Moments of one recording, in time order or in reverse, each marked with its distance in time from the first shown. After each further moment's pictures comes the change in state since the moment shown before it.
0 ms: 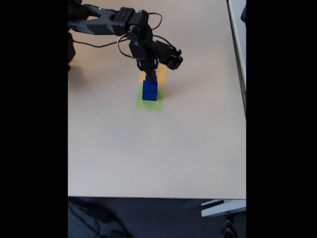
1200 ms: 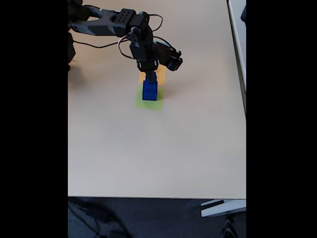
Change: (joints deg) arm 0.0 -0.5 0.0 0.0 0.1
